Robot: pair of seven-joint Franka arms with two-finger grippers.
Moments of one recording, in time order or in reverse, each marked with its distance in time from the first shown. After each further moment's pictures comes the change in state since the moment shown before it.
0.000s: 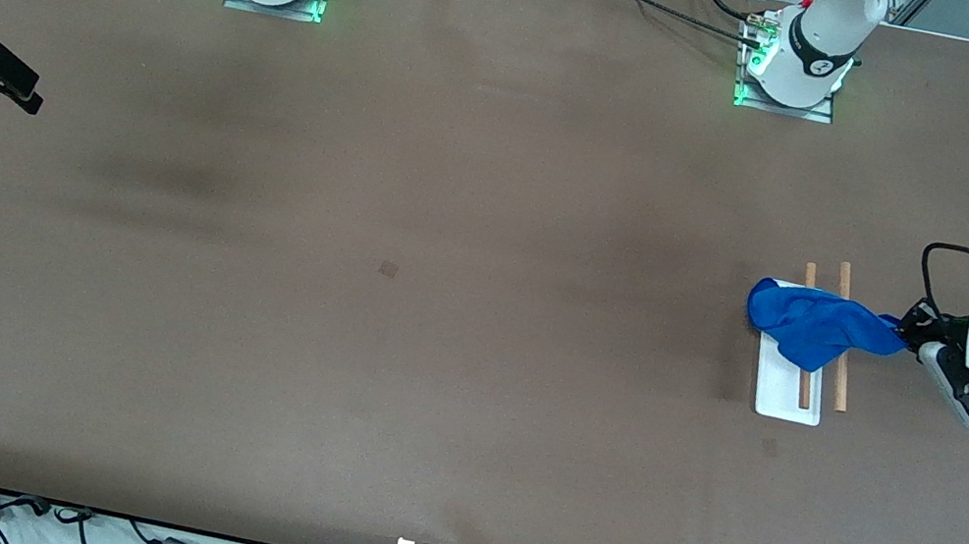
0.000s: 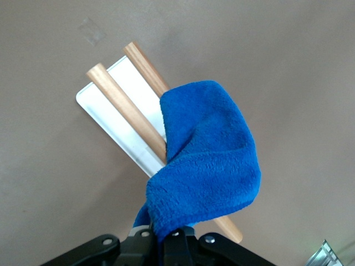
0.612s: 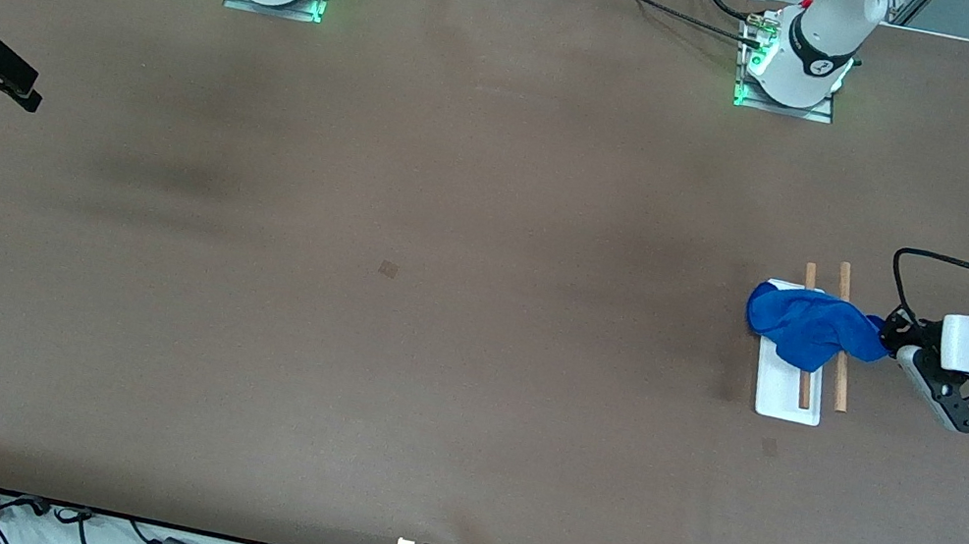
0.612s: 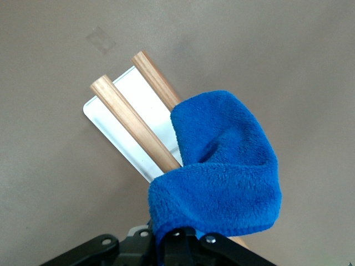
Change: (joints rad) left arm -0.003 0.000 -0.008 -0.066 0.000 0.124 -0.001; right arm 0.000 -0.004 0.001 0.000 -0.003 0.000 -0.001
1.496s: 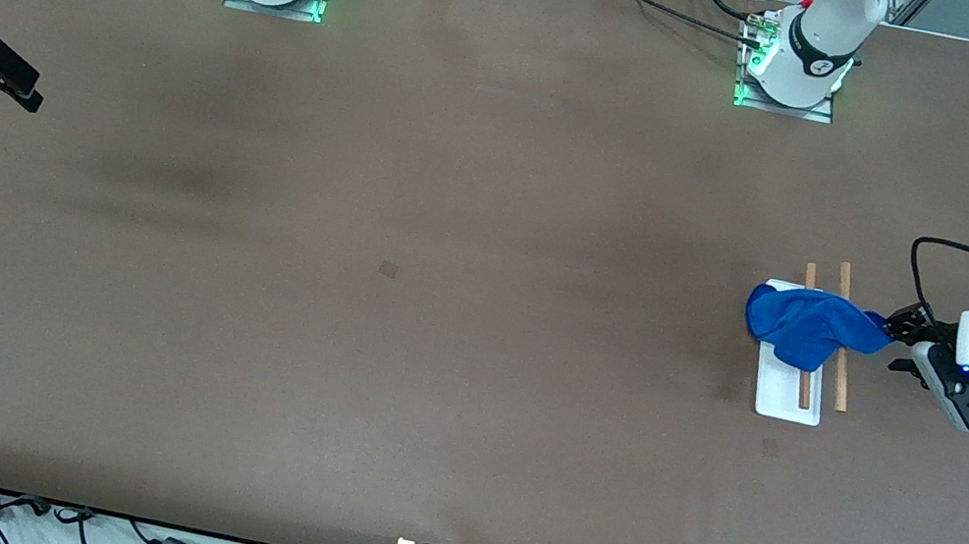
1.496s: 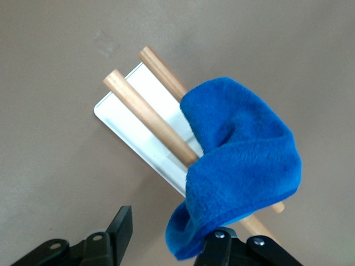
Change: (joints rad) left arm 0.024 -0.001 0.012 0.014 0.000 0.003 0.136; right arm -0.016 0.000 0.020 0.000 0.000 0.000 0.001
